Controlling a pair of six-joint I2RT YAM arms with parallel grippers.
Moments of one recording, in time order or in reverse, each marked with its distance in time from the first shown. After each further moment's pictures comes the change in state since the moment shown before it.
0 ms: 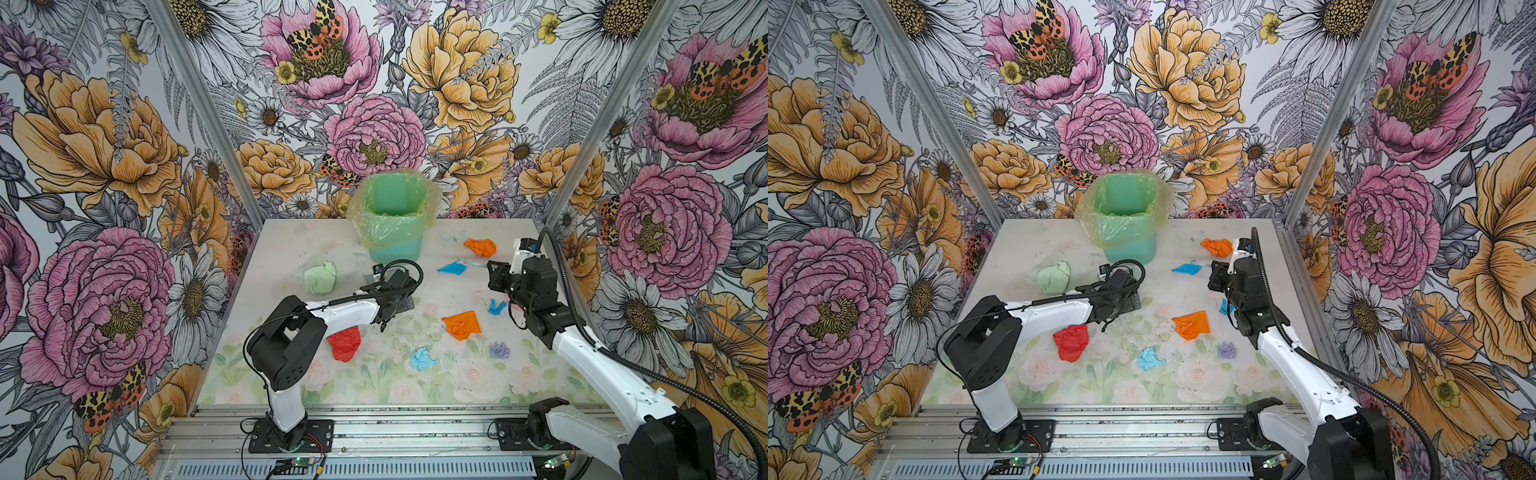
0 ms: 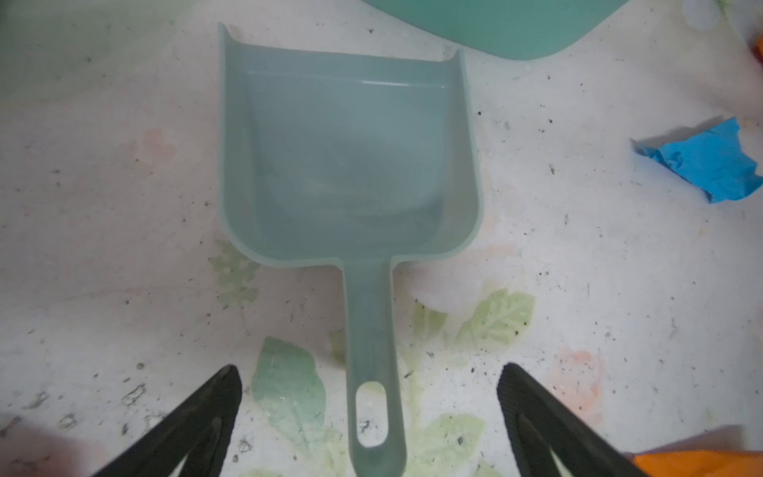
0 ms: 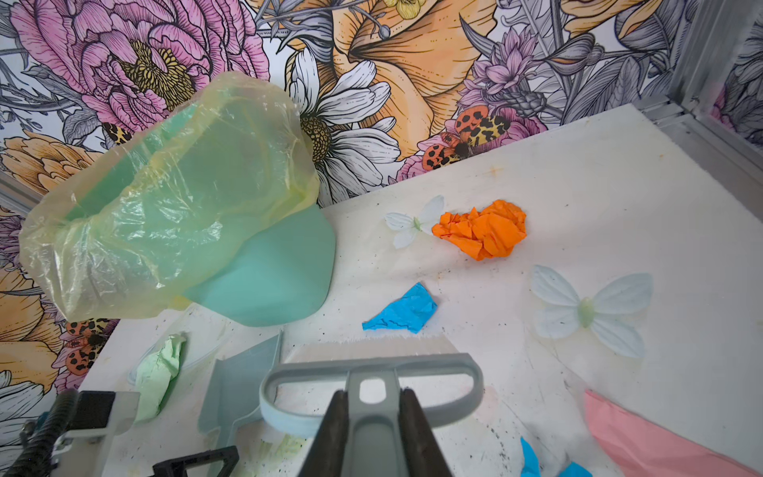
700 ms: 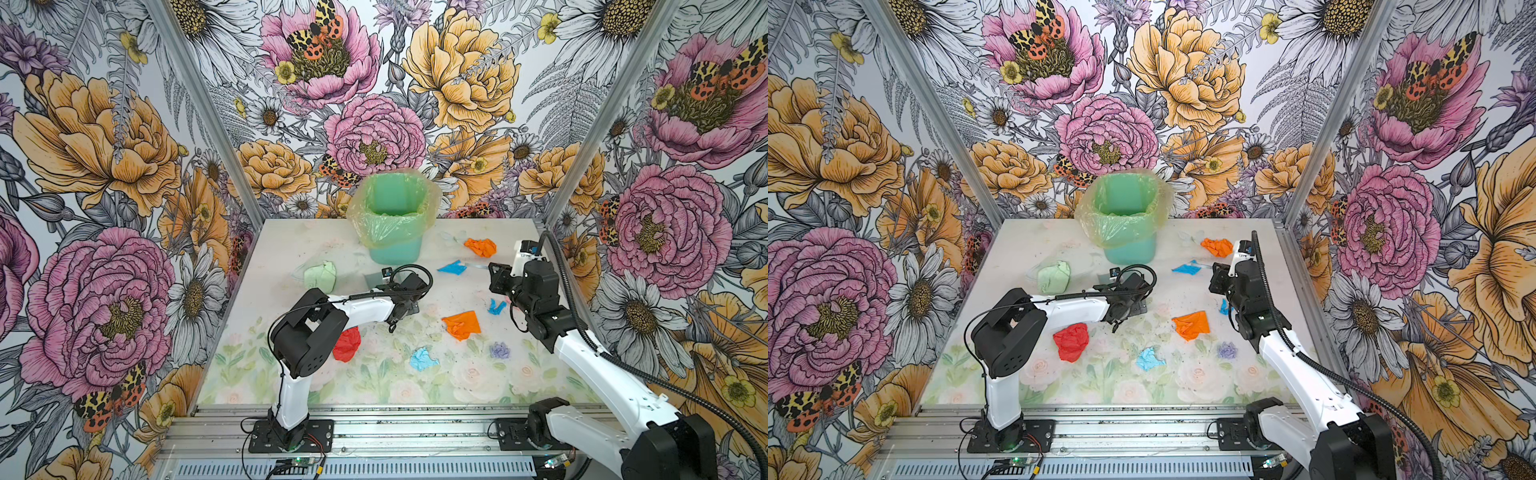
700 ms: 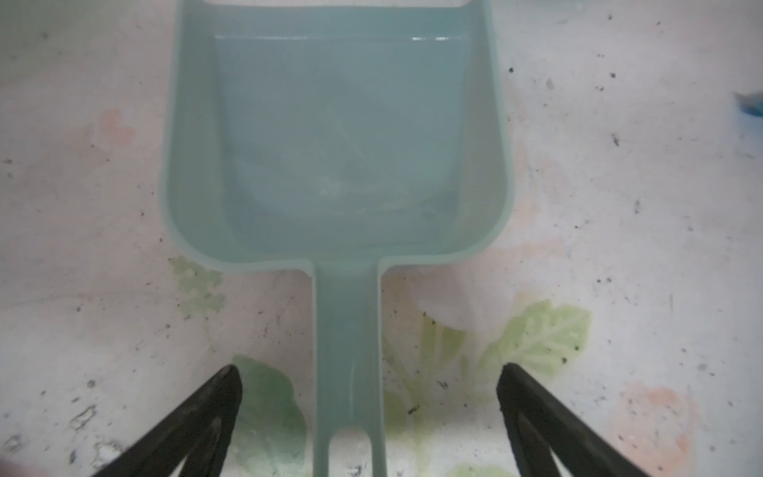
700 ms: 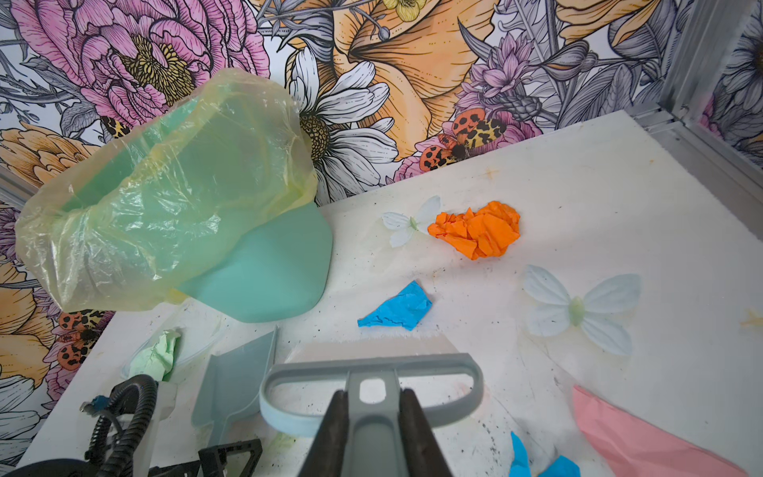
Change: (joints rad) left arm -0.034 0.127 0.087 -0.079 -0.076 -0.015; right arm 0.000 -0.018 -0.017 0.000 0.003 -0.019
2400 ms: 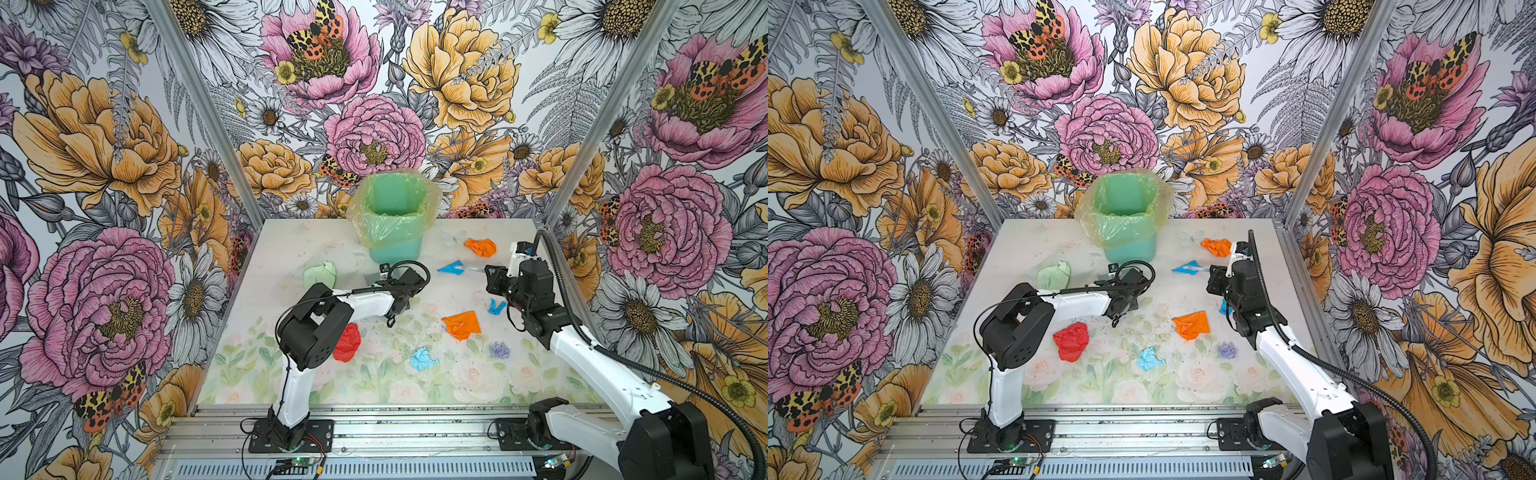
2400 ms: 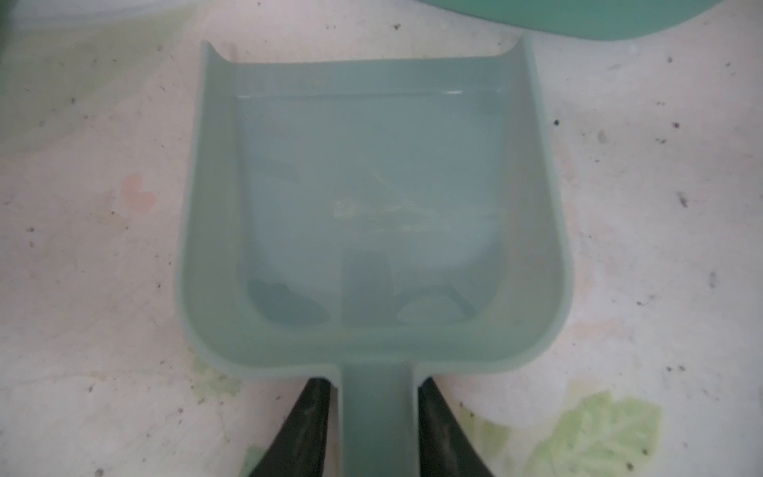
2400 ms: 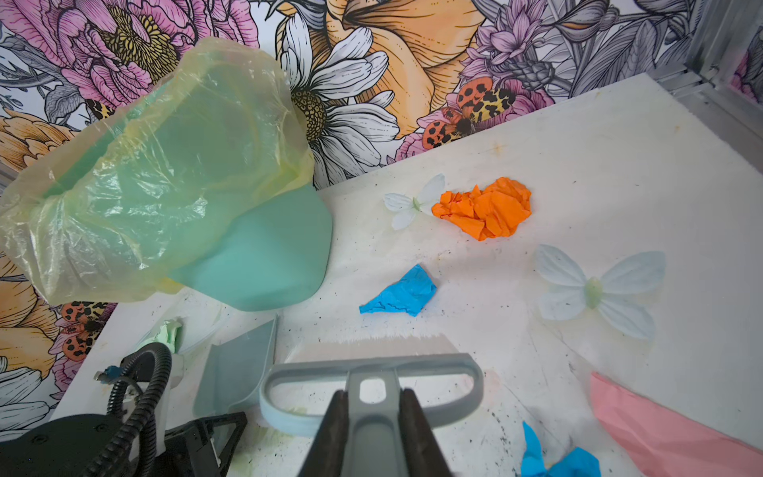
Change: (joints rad) left arm 0.051 0.068 0.041 0.026 -0.040 0.056; right arm 0.000 0.054 -0.002 0.009 -0.029 0.028
